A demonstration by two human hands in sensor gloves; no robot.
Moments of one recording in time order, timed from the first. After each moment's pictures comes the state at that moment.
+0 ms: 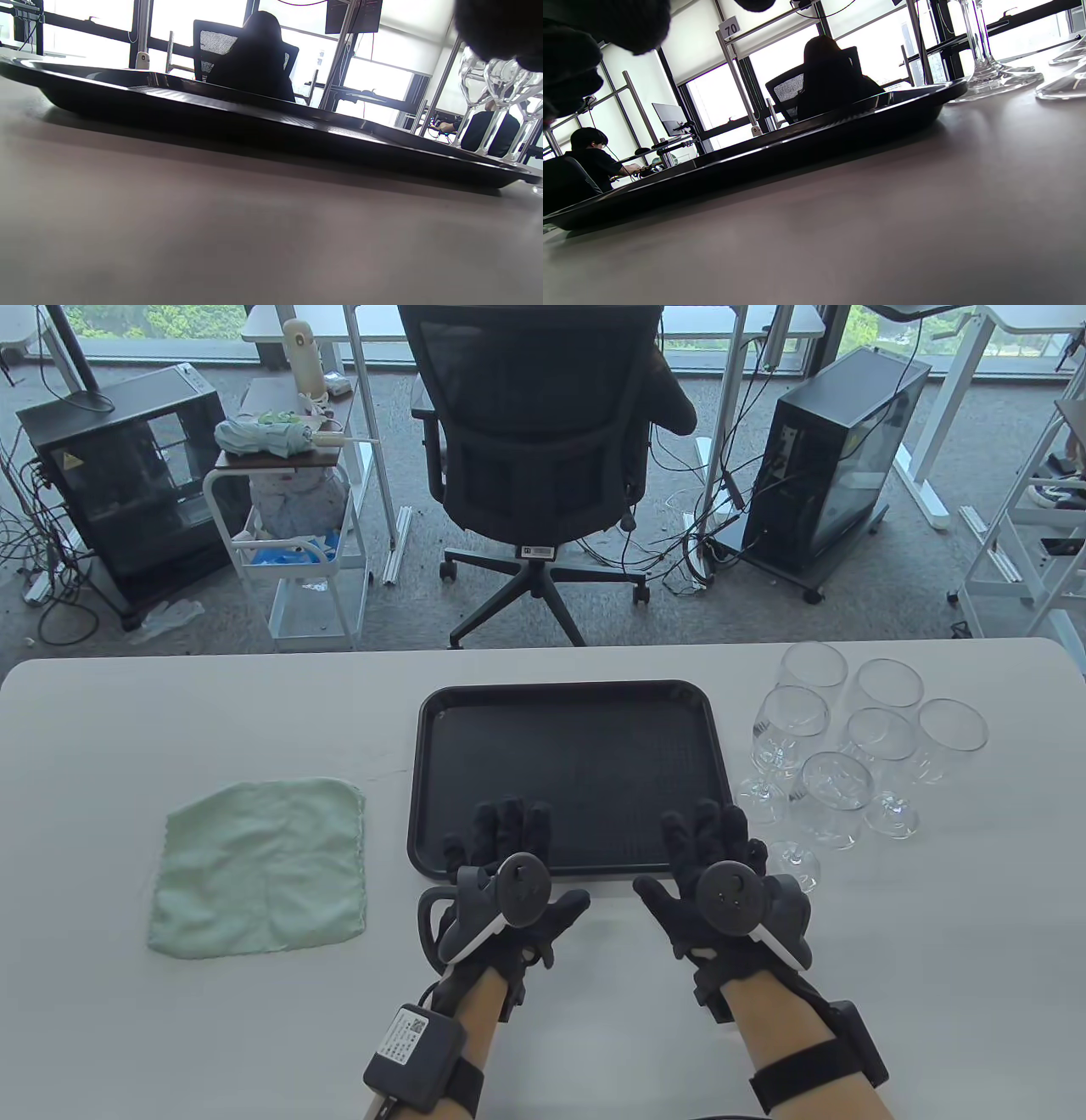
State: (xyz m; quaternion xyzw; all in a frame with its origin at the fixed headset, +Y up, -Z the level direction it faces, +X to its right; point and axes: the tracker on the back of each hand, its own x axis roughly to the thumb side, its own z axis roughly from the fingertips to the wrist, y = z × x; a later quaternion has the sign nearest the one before) left_hand -0.090 -0.736 -0.354 -0.01 -0.08 0.12 0.99; right_hand 0.174 -0.752 -0.355 0.09 -0.05 0.98 0.19
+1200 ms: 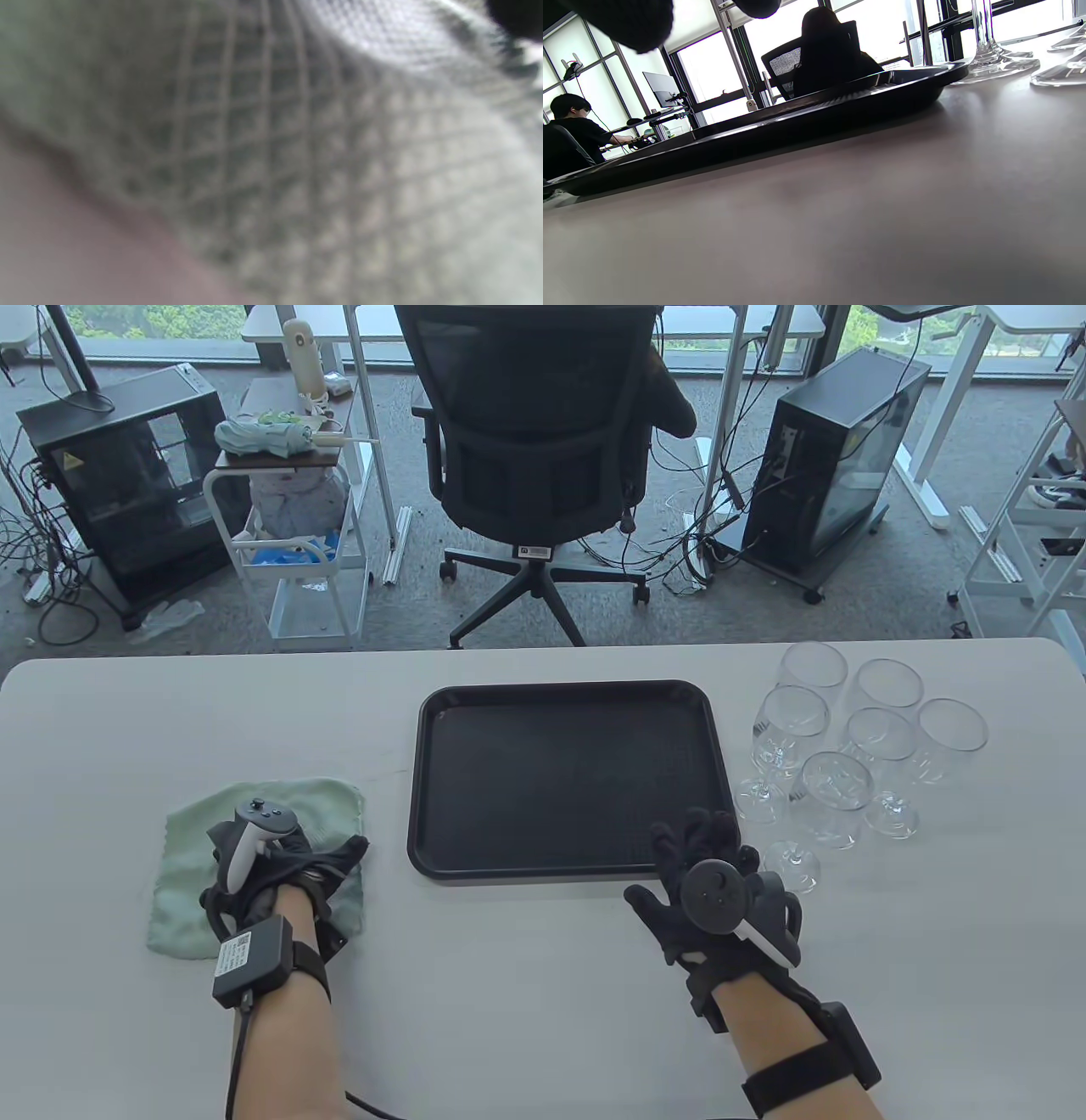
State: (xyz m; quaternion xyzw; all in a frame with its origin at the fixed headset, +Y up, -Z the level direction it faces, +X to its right) left_hand -0.349 -0.806 -0.426 -0.30 0.28 0.25 0.87; right_hand 0.161 -0.753 -0.353 0.08 0.00 0.98 0.17
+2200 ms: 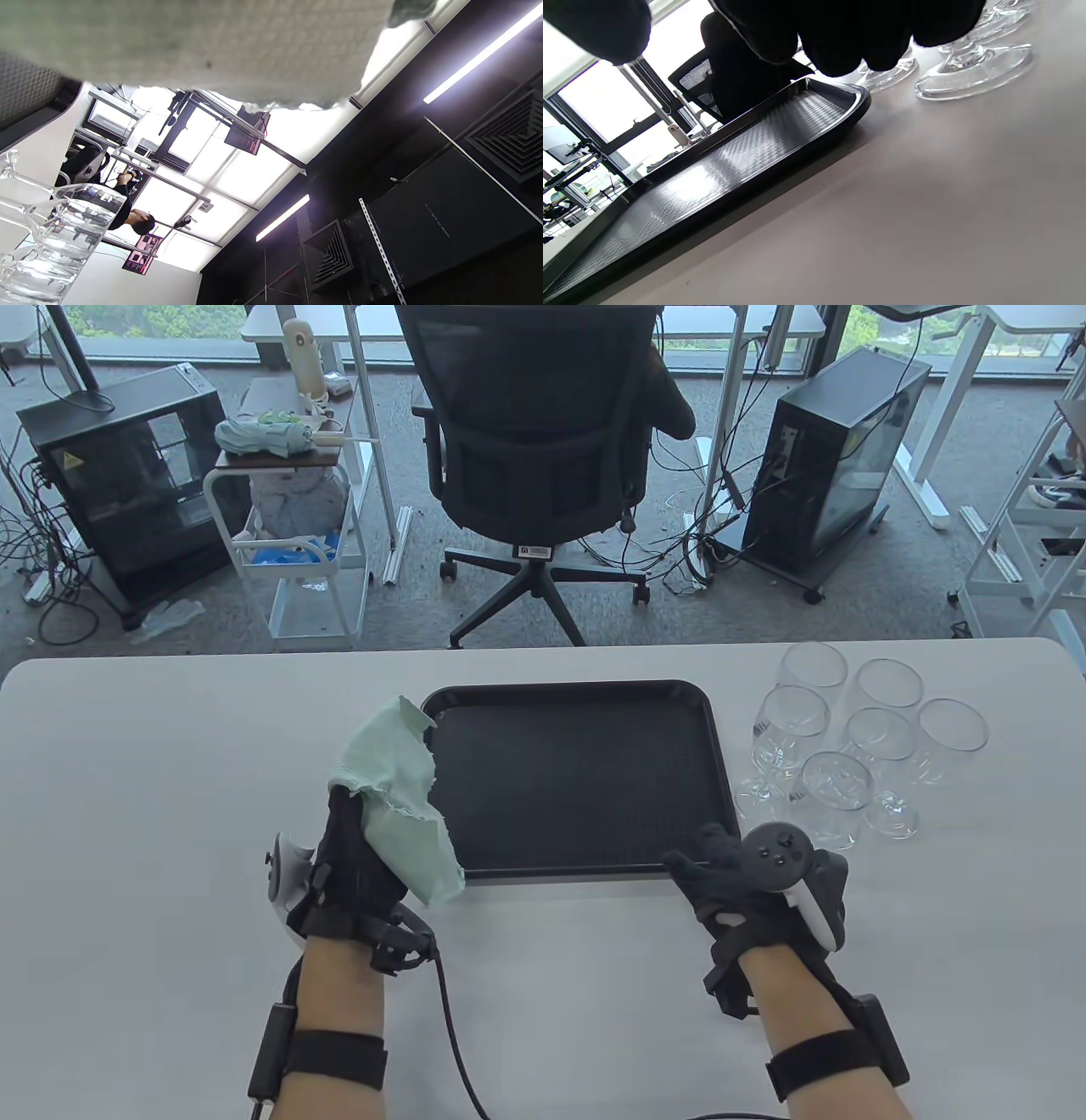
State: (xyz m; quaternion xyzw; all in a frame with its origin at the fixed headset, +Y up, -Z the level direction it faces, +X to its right) left_hand -0.230 -0.742 -0.377 -0.05 -0.17 0.89 0.42; right_hand 0.214 -0.729 -0.359 -0.09 0.05 0.95 0.28
